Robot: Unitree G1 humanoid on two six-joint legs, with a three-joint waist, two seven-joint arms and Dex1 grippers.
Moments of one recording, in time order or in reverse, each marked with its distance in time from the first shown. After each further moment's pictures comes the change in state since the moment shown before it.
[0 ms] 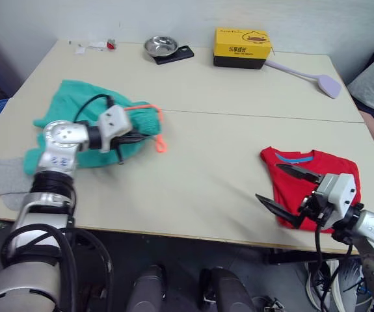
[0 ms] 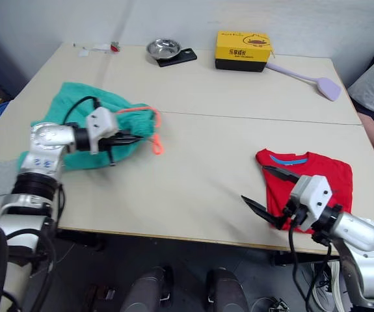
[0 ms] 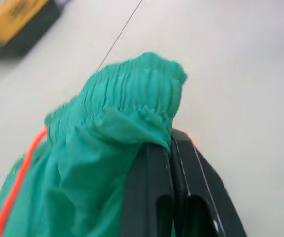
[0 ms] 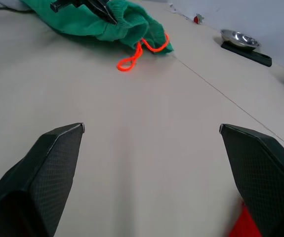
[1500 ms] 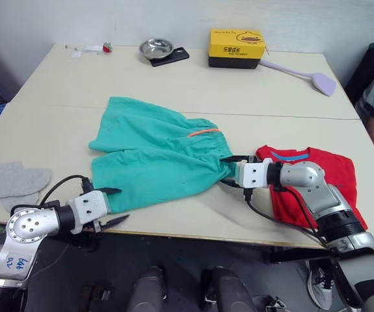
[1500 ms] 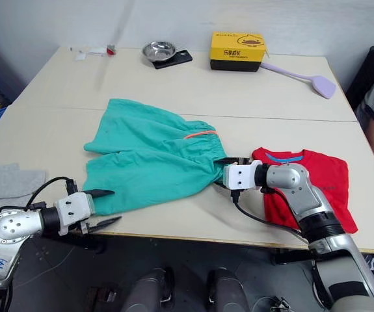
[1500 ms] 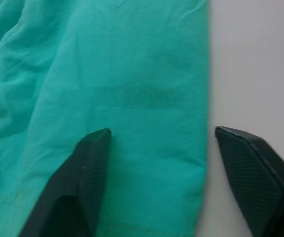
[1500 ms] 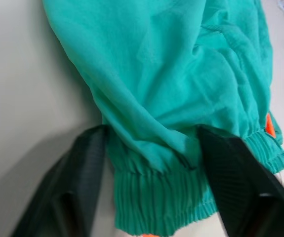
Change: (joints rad) left arm 0.960 0.272 0.218 -0.764 0.007 0.103 0.284; right arm -0.725 0.047 0.540 0.776 -0.625 -0.544 0.025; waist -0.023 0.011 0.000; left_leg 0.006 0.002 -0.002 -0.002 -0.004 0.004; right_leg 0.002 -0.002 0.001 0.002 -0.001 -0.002
